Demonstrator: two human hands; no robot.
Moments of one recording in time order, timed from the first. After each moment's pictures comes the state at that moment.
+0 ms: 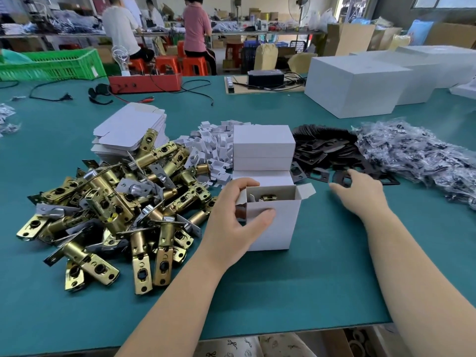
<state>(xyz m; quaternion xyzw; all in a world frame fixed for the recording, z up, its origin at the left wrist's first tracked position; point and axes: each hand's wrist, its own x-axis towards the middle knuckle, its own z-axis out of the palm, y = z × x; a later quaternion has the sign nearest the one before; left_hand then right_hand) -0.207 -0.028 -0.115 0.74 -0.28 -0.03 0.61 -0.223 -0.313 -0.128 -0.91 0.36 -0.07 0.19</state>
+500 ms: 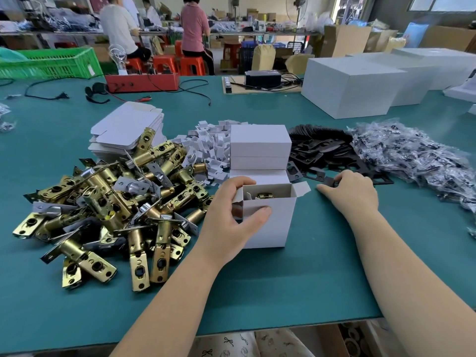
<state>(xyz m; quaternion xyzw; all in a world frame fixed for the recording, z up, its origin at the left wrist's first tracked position) -0.207 -0.026 -0.118 0.74 -0.29 -0.02 0.61 -0.221 -0.296 -0.127 -0.90 0.39 -0.12 0.14</state>
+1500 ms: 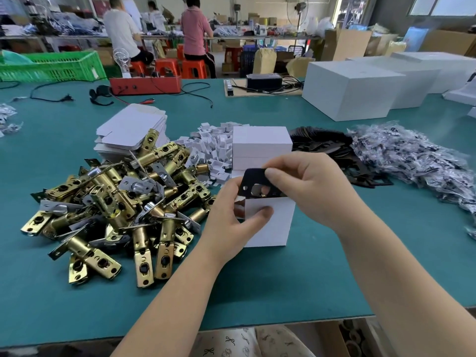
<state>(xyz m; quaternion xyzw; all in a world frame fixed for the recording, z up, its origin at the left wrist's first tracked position) -0.208 -0.026 -0.117 0.71 -0.31 -0.03 0.63 -0.269 -0.164 -0.032 -0.87 -0.01 -0.20 0.45</state>
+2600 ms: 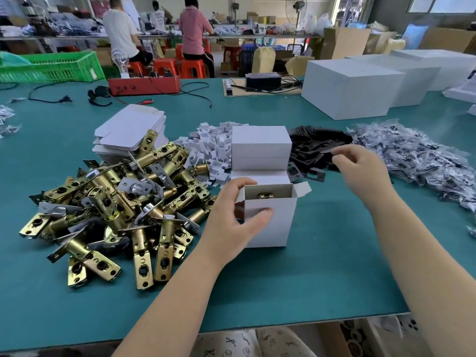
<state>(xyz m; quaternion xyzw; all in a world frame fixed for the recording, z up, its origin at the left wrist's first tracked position) -0.207 -0.025 -0.119 0.74 -0.29 -0.04 0.61 -0.236 -0.284 -0.081 -0.85 0.24 -0.28 0.37</state>
